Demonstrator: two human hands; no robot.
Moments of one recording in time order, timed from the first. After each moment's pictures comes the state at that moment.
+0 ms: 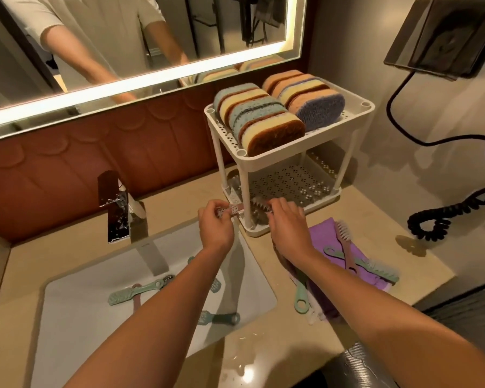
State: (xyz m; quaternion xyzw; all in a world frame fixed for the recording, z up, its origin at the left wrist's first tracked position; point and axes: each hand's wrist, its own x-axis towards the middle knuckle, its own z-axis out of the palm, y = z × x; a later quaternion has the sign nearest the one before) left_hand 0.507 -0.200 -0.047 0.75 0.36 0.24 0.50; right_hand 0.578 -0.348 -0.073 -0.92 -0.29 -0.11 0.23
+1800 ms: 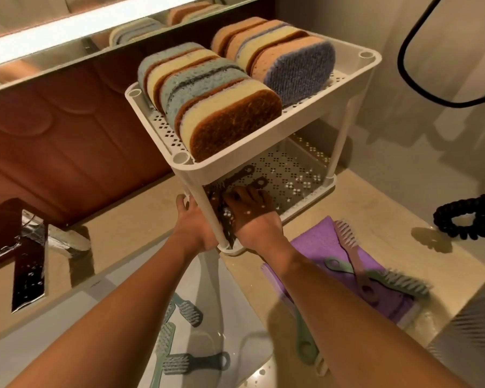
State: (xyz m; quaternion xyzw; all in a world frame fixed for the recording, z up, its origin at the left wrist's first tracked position) left_hand 0.597 -0.161 -0.074 0.99 0.06 -0.09 -0.01; right_hand 0.646 -0.298 -0.103 -0.94 -0.32 0.00 0.14
